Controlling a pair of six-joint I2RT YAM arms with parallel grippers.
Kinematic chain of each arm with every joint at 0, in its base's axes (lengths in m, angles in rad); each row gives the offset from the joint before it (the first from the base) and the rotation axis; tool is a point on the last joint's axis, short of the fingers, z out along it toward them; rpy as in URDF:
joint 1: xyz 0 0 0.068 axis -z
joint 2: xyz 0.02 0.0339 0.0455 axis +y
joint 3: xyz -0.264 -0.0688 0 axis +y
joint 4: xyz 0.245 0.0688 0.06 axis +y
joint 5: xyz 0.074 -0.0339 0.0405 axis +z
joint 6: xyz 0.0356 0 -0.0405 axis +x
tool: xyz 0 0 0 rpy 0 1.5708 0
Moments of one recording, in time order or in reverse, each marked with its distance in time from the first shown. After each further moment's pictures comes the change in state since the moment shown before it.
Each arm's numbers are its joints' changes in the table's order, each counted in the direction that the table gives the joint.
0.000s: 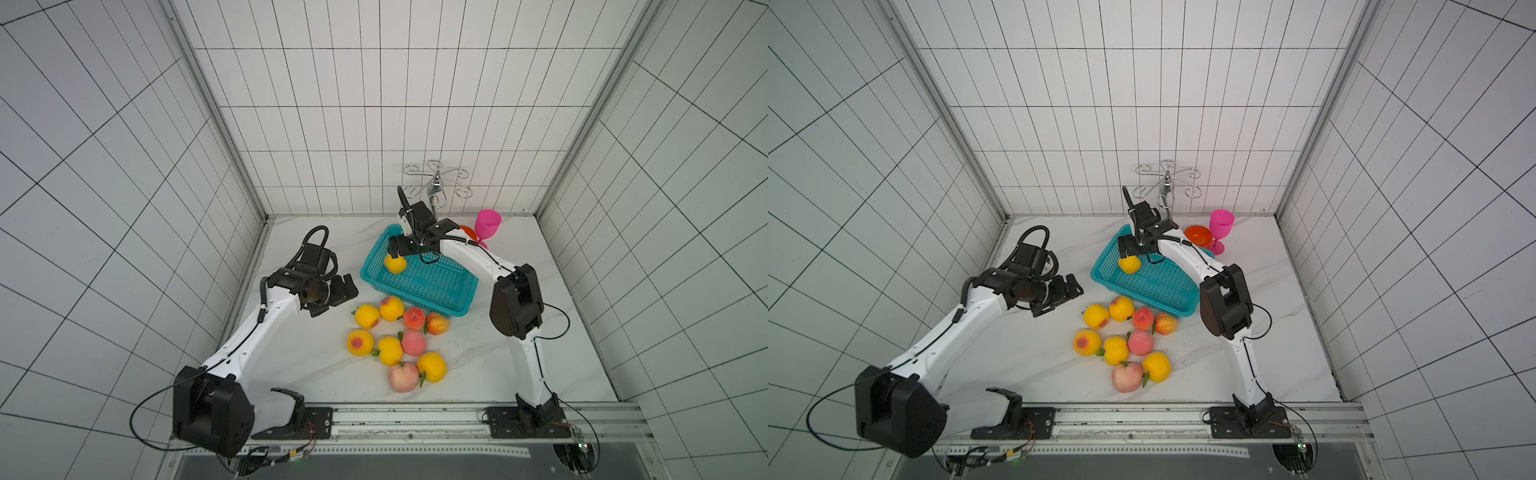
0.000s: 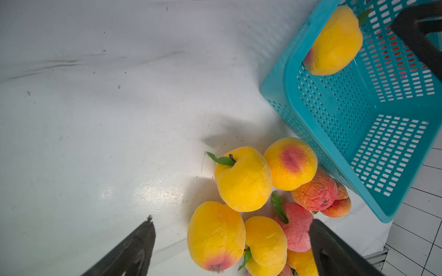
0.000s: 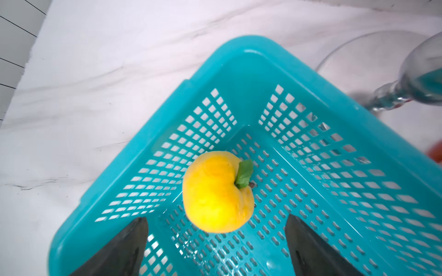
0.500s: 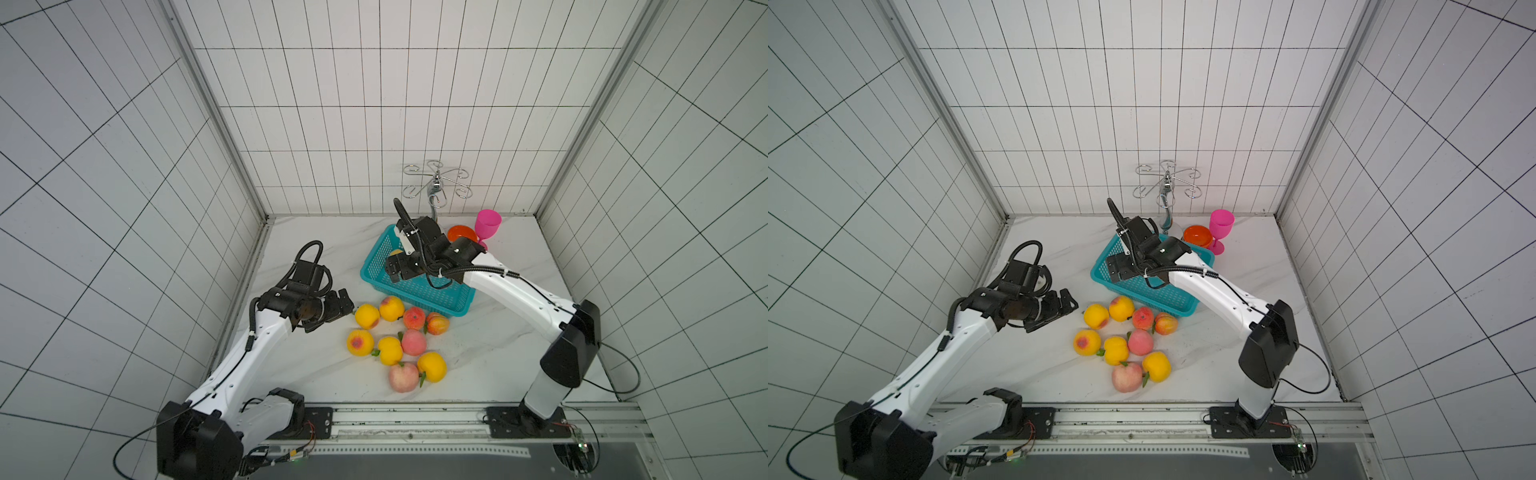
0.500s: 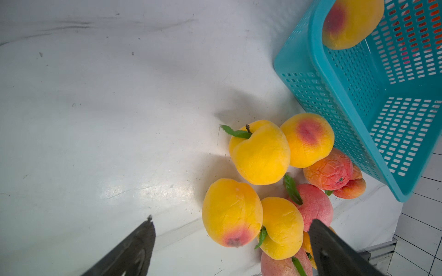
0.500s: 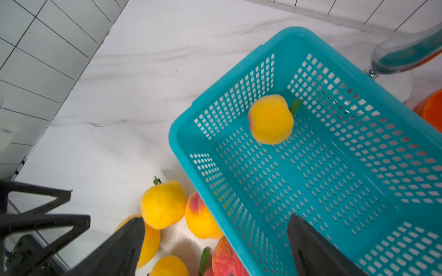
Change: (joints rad) left arm 0.004 -0.174 0.144 0.011 -0.002 0.005; right arm -0.195 -0.468 0.352 0.079 -0.137 0.073
